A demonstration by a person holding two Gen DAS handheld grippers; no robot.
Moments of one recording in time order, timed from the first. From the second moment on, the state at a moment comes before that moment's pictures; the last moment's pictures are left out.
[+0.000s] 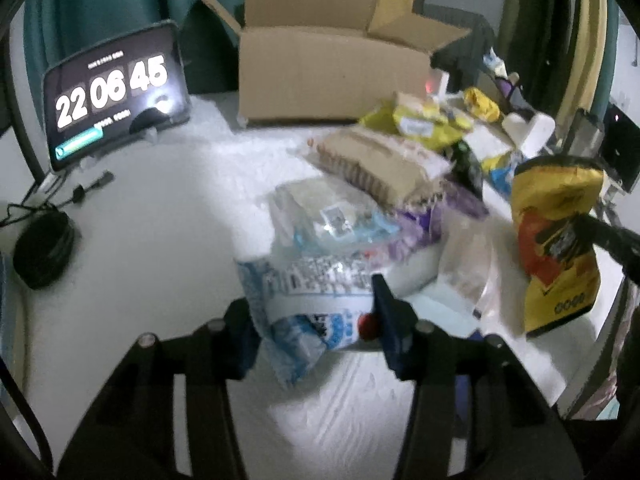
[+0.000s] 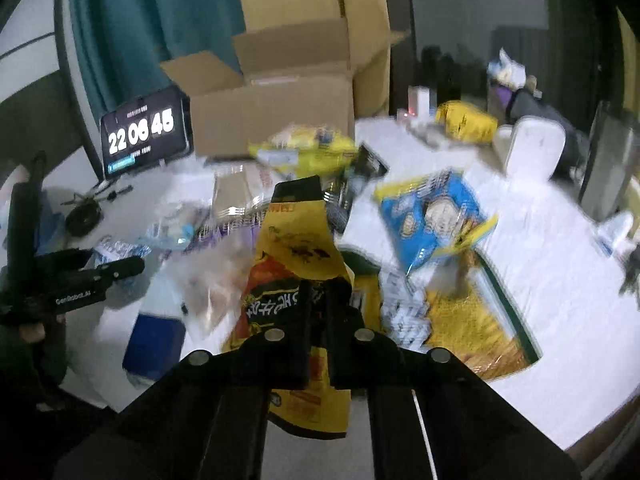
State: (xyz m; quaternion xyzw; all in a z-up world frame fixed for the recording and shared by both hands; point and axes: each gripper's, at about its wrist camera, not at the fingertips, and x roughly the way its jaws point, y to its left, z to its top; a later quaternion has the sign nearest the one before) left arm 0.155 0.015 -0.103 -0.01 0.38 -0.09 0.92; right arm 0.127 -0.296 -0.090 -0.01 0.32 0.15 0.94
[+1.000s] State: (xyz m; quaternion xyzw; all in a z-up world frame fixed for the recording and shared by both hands) left arm 0.267 0.023 0.025 0.01 0.23 -0.08 0.97; right arm 0.273 -0.275 0.046 -0.05 0.18 0.18 0.97
